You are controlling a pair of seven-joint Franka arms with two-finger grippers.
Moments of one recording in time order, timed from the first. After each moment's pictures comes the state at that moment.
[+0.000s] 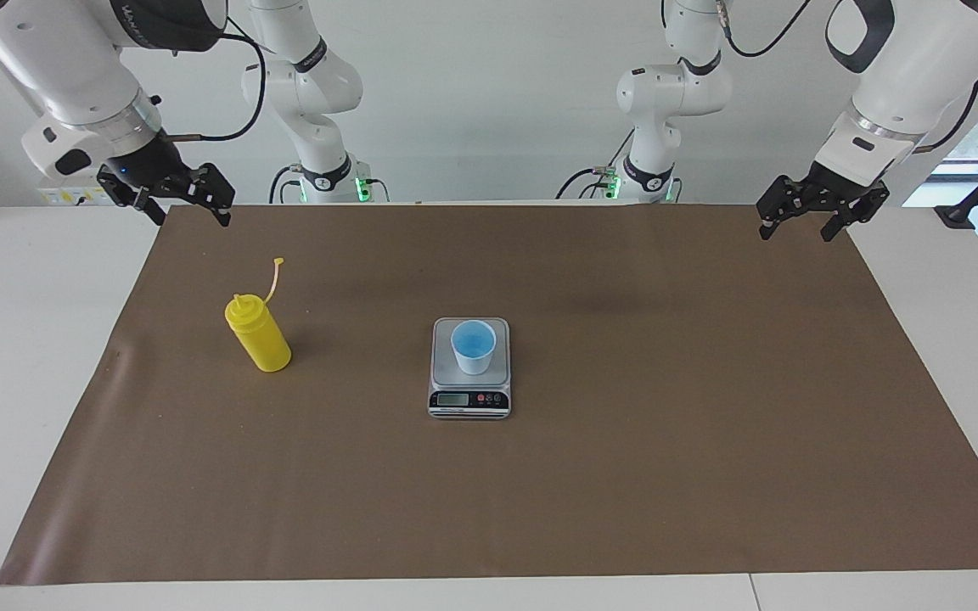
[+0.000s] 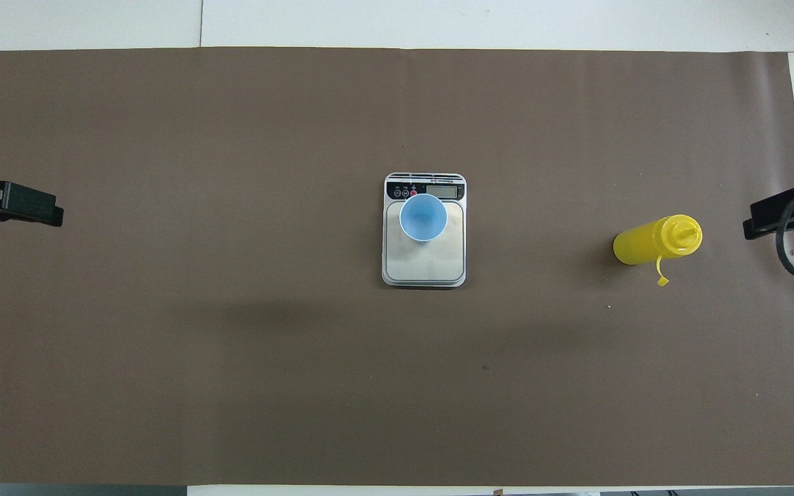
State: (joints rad) left arm -0.04 -0.03 -0.02 -1.63 -0.02 1.58 0.06; right arm 0.01 0.00 -0.06 -1.56 0.00 1.44 -0.01
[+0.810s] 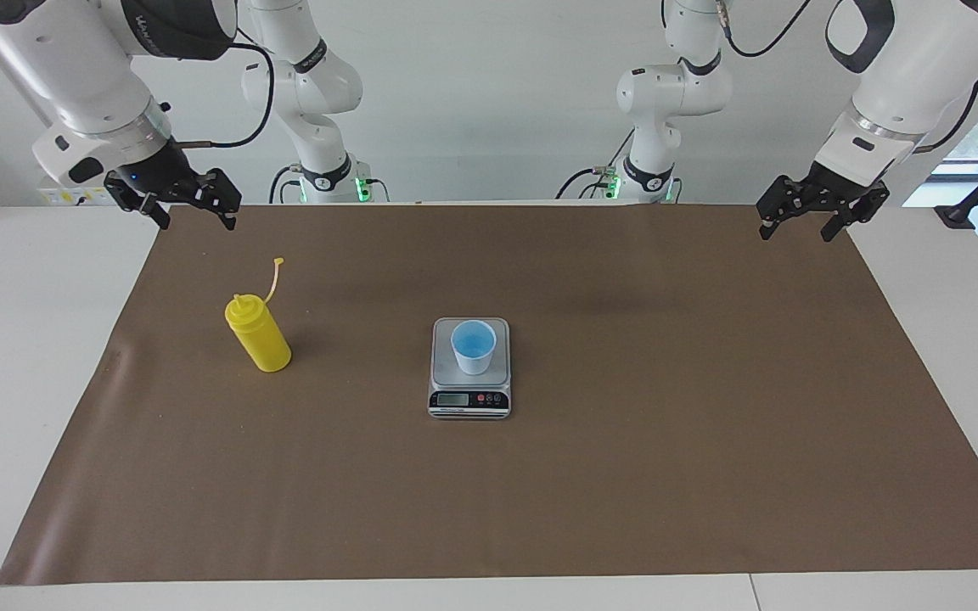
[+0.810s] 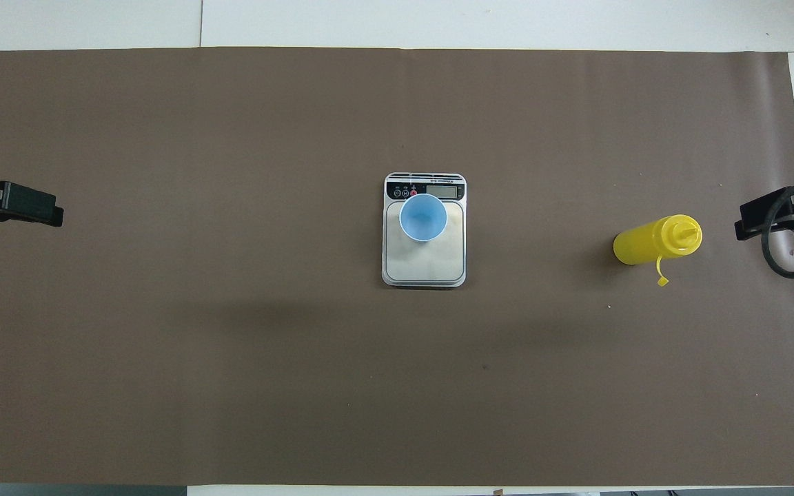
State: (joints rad) left arm -0.04 -0.03 -0.02 -1.63 -0.02 1.58 0.06; right arm -0.01 0.01 -0.04 -1.56 -0.01 1.44 -0.01
